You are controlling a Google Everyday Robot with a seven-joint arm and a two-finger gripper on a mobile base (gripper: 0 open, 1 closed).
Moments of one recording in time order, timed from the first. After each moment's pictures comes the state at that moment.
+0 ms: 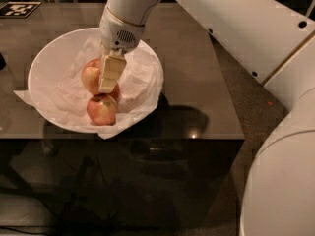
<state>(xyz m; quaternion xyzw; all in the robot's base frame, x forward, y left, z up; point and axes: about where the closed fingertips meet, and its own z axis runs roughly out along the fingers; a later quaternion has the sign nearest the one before) 0.554 0.115 0.919 -0.78 0.59 0.16 0.17</state>
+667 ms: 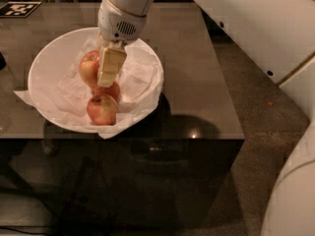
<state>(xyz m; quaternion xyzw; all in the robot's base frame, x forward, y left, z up) 0.546 0.116 0.947 -0.78 0.58 0.14 0.19</state>
